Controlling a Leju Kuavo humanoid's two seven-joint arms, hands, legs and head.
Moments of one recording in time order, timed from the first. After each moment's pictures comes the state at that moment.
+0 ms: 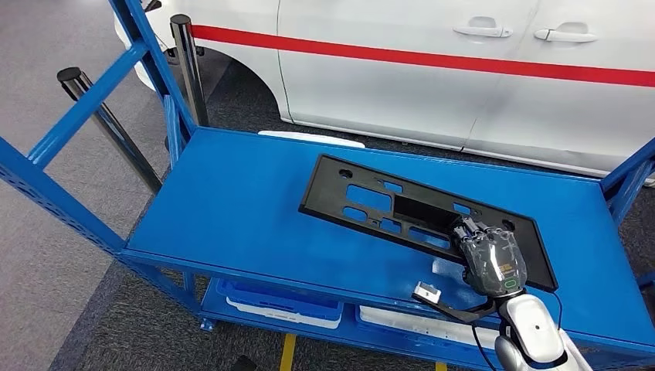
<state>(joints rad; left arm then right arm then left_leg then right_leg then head) -0.18 -0.09 -1.55 -0.14 1.19 0.42 -0.35 -0.16 -0.38 0.29 -1.51 1.20 -0.52 -0.11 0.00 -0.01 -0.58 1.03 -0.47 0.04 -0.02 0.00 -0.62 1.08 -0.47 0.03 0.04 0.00</state>
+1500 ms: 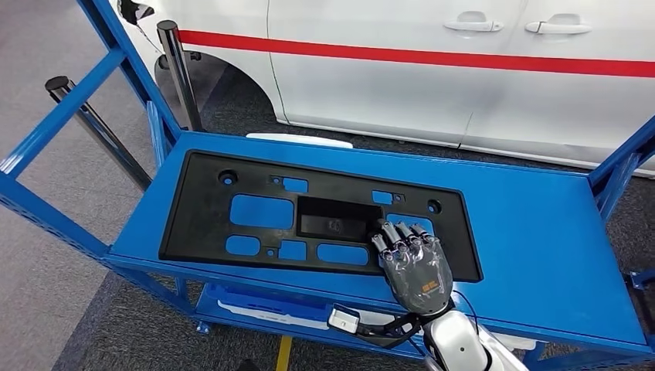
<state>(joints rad) -0.17 -0.10 -1.51 -0.14 1.13 0.38 -0.41 -0.27 -0.29 0.72 -1.68 1.49 -0.58 0.24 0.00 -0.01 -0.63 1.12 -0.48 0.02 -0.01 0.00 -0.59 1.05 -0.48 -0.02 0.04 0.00</state>
